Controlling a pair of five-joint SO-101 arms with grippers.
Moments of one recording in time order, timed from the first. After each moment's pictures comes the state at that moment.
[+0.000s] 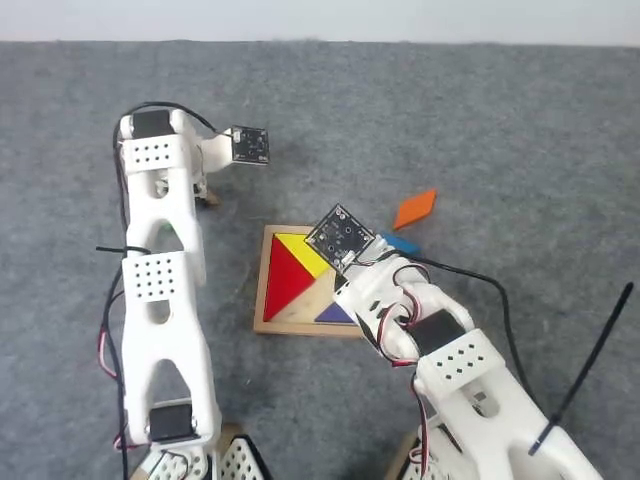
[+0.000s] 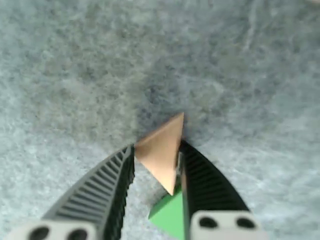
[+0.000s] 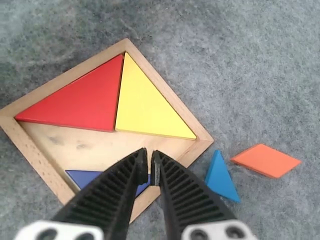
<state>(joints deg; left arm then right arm) -14.9 76.2 -77.8 99.5 -85.4 -33.7 -46.9 68.6 31.5 20.0</state>
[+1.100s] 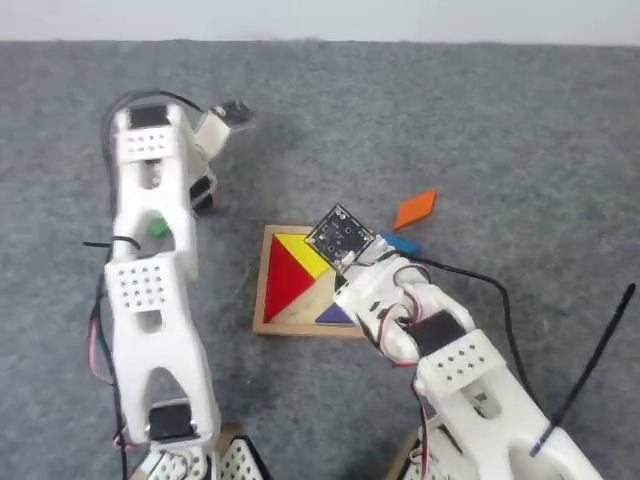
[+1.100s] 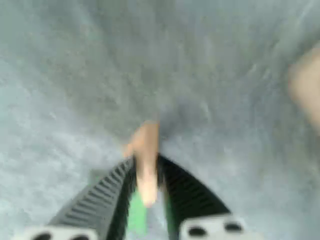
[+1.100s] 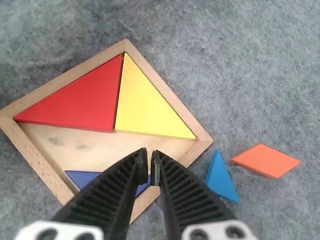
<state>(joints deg) -14.2 55.8 -48.9 98.8 -46.3 -33.7 -46.9 68.7 31.5 20.1</state>
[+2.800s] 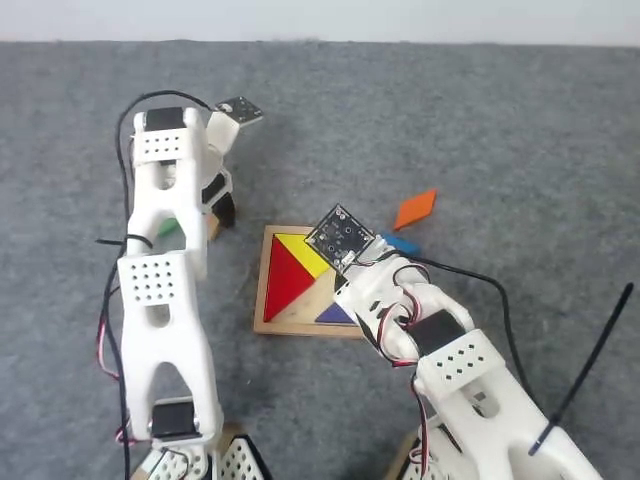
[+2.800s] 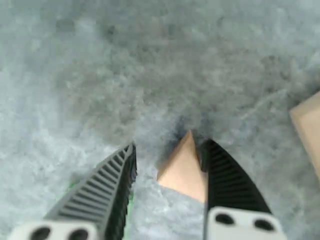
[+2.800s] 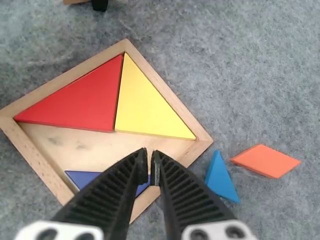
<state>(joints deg) -13.2 61.5 -55.3 98.4 -35.0 -33.7 -46.9 68.7 31.5 20.1</state>
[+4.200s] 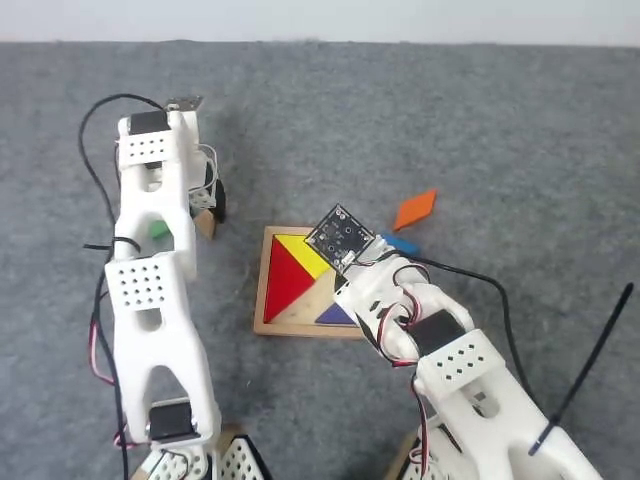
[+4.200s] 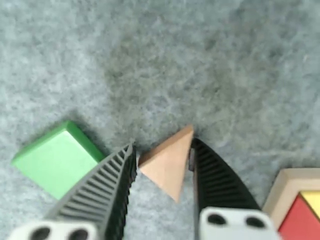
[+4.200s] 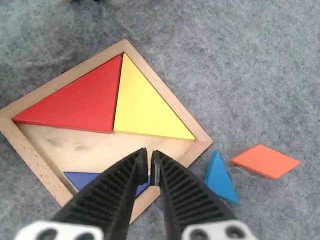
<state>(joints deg) -15.1 59.8 -48.7 98.7 -0.7 -33.7 -46.9 68.7 31.5 20.1</state>
